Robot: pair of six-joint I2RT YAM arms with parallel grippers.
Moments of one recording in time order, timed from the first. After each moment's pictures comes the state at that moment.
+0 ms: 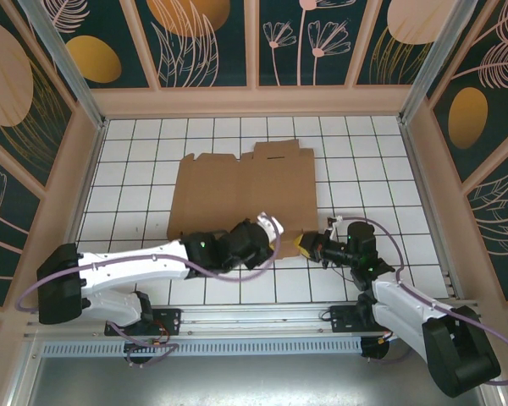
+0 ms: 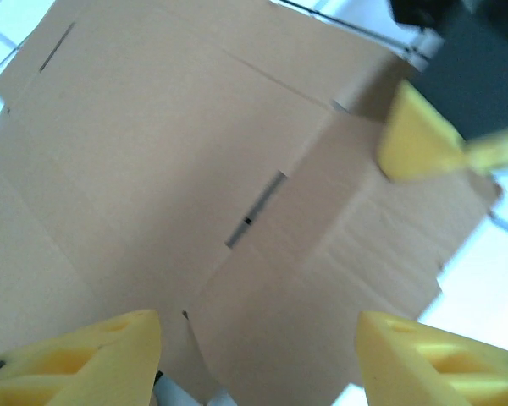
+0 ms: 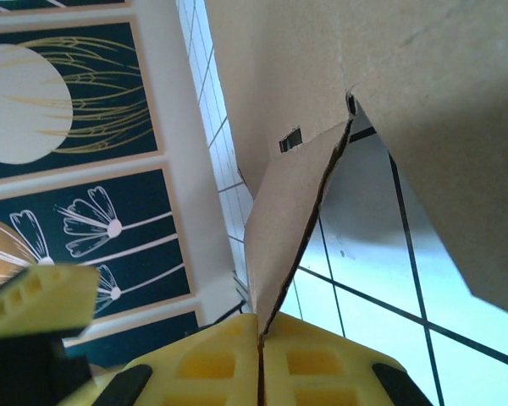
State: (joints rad) left arm -1.27 1.35 0.92 -0.40 -0.42 -0.09; right arm 0.38 0.87 0.07 0.40 -0.76 1.35
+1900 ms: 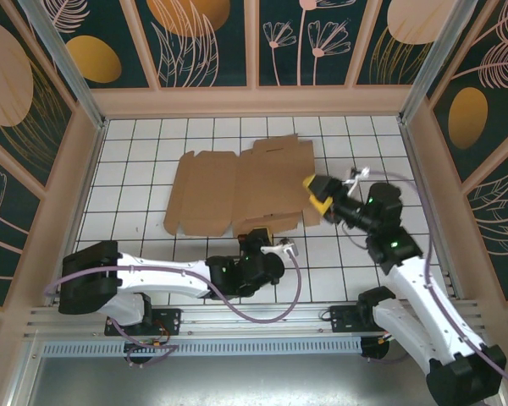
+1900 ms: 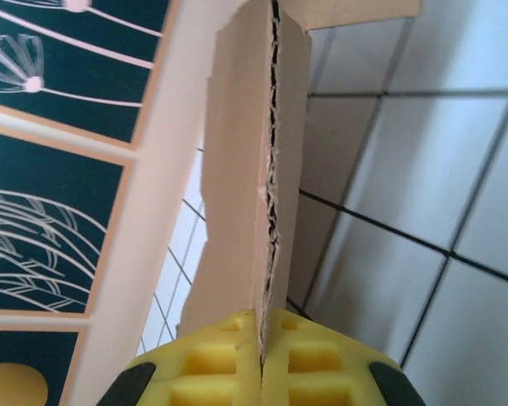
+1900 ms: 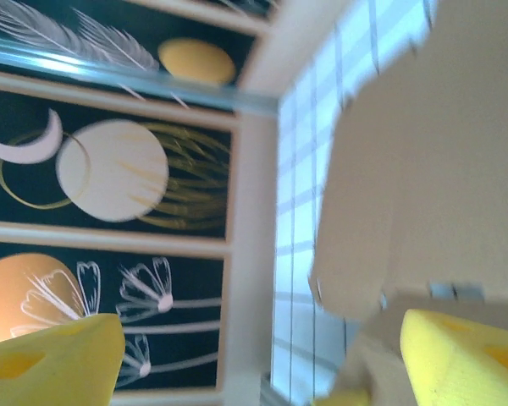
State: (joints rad) left arm -1.40 1.49 0.86 -0.01 -0.97 0.47; right arm 0.33 0.75 0.70 -0.16 -0.52 1.14
